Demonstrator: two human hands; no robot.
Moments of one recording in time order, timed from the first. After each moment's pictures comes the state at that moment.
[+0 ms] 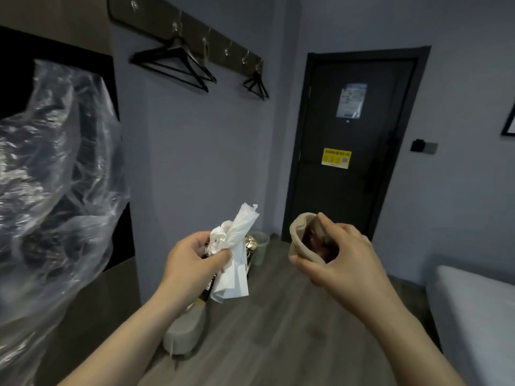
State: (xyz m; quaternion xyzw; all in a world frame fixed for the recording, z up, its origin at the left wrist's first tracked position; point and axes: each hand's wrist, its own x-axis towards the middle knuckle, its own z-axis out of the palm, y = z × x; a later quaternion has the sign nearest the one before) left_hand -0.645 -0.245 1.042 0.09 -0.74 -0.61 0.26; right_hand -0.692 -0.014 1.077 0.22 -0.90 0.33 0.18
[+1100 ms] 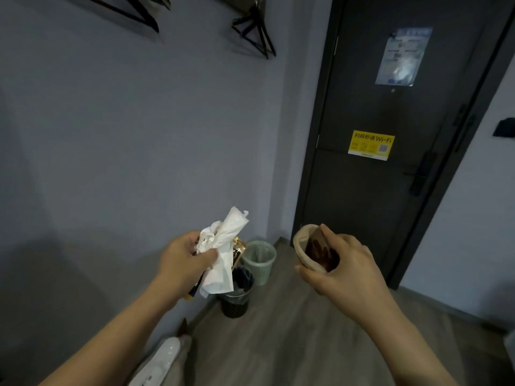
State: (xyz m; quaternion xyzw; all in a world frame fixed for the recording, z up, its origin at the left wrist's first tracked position) left_hand -1.211 -0.414 1.000 0.17 -0.77 -0.58 0.20; right_hand -1.266 -0.163 1.016 0.19 -0.92 0.32 0.12
